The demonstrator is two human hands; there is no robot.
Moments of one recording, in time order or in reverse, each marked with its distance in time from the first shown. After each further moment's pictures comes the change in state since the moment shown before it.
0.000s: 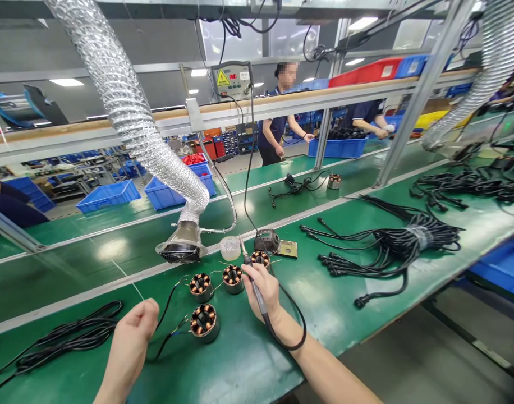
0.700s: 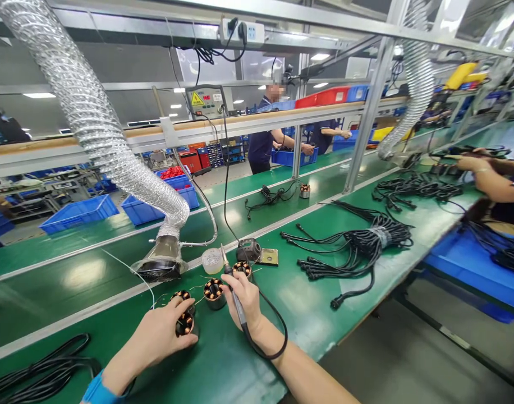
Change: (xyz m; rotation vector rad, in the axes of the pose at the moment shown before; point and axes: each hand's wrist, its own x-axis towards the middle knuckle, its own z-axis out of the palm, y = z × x) left_hand 0.038 0.022 0.062 1.268 -0.704 0.361; right_hand -0.001 0.006 0.003 -0.019 0.035 0.011
